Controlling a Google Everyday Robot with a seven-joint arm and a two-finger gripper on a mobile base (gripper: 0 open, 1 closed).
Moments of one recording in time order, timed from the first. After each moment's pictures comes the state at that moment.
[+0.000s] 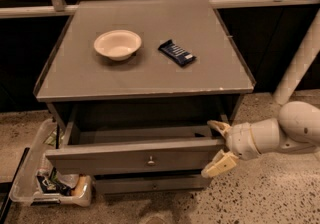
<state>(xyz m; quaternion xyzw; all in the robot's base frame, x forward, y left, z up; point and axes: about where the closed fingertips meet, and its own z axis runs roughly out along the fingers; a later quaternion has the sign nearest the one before) 0.462 -0.161 0.641 -0.55 0.72 0.28 0.32</state>
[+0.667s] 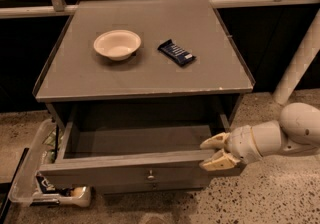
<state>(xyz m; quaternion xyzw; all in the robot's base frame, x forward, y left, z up) 0.456 -0.156 0.650 -0.54 0.72 0.29 0.31</state>
